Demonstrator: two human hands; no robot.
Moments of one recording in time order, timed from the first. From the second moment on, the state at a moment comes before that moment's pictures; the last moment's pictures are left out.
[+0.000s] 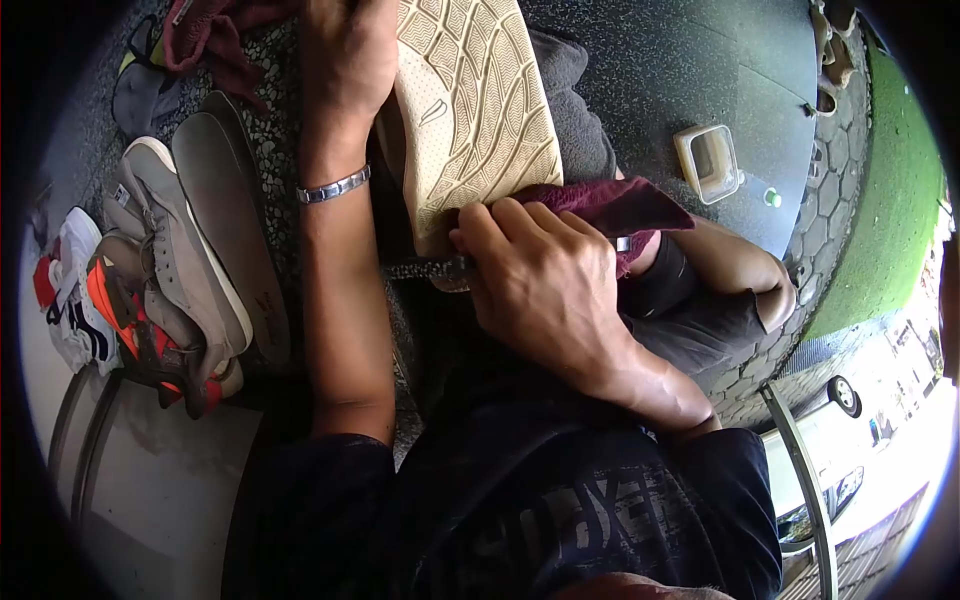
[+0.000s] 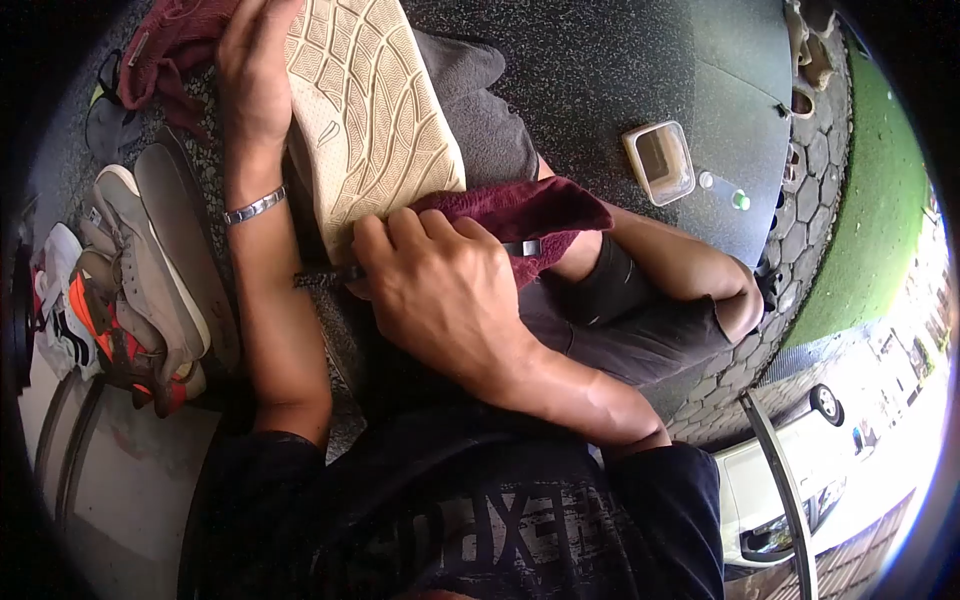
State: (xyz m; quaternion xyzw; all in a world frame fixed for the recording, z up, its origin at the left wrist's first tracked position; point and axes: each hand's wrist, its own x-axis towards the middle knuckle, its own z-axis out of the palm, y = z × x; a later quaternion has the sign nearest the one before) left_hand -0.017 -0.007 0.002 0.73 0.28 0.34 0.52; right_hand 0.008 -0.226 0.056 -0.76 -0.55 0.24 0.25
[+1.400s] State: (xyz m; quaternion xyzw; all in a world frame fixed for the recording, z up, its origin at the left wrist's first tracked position) left_hand -0.024 0.002 0.000 0.68 0.24 0.31 0.62; right_hand 0.164 -0.241 0.081 -0.78 -0.47 -0.04 0.41
